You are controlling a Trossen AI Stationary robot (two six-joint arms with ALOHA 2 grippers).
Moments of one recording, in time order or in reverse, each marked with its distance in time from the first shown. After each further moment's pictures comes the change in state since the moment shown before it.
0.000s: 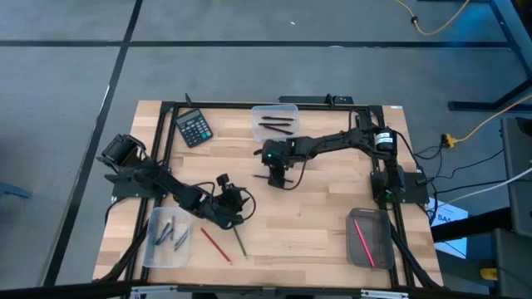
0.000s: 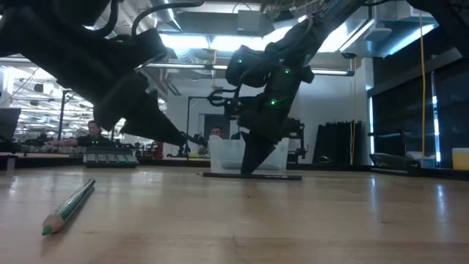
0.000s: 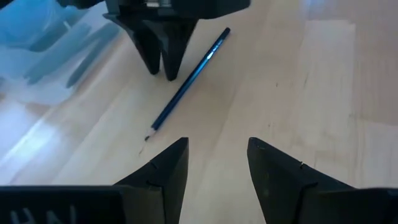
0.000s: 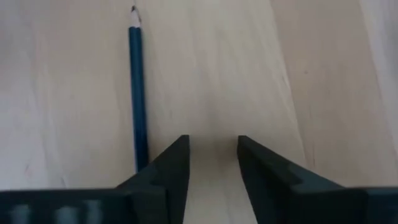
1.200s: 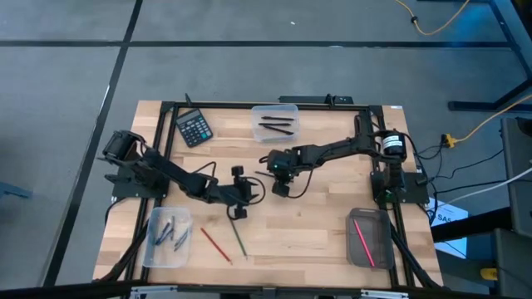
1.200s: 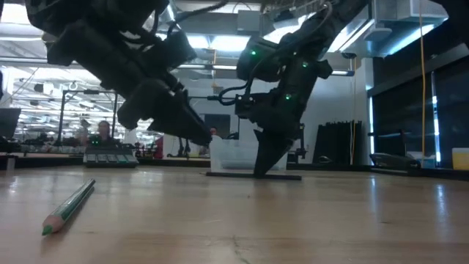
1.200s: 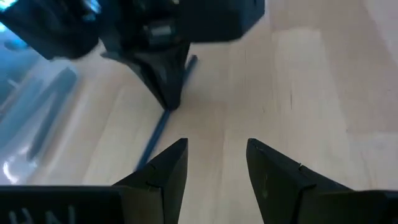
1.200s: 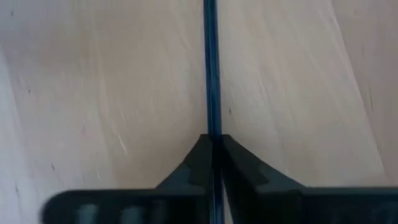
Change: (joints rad) left arm 0.180 -0.016 0.000 0.170 0.309 0.413; right arm 0.084 -0.077 -0.119 0.028 0.008 0.150
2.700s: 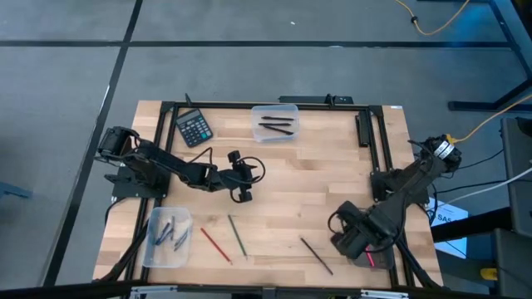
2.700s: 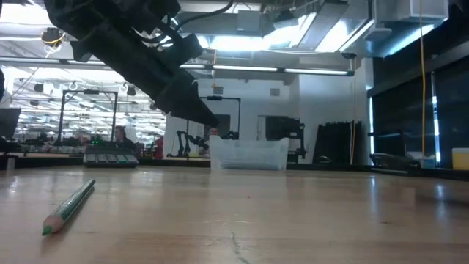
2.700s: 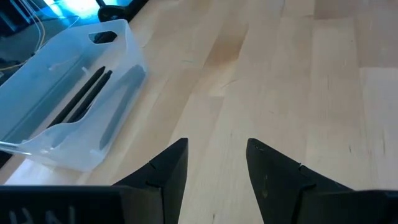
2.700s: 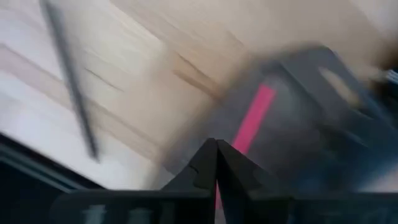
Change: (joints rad) left arm 0.131 -0.075 0.000 -0.018 -0.047 -0.040; right arm 0.839 -0.456 0.046 -0.856 -0.012 1.499
